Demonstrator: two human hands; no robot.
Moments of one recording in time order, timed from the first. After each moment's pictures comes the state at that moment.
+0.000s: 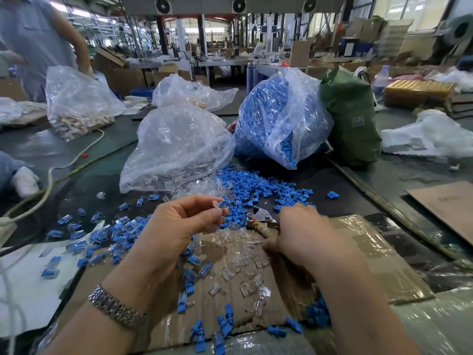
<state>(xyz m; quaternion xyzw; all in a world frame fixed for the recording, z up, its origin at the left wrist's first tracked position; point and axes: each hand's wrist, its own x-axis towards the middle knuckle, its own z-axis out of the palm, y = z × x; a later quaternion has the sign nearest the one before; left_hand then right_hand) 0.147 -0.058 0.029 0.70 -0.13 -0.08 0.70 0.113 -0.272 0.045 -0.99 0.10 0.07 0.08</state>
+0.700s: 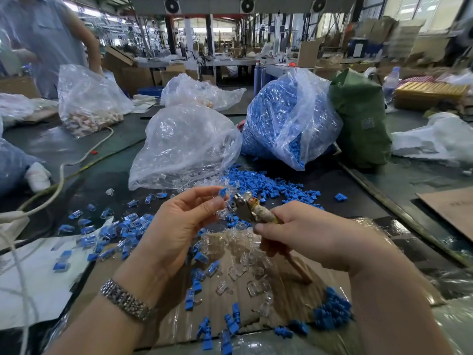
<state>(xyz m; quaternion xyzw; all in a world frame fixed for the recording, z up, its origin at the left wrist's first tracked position) 0.147 -0.061 0.033 0.60 -0.09 -0.06 0.79 0.103 -0.272 0.071 -0.91 -0.05 0.14 0.39</state>
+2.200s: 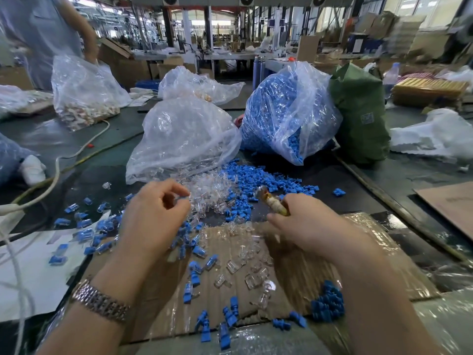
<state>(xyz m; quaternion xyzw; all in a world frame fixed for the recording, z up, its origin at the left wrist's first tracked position) 0.145 -0.033 0.036 0.90 -0.06 0.19 0.38 0.113 -0.272 0.059 -0.96 0.07 0.06 0.25</state>
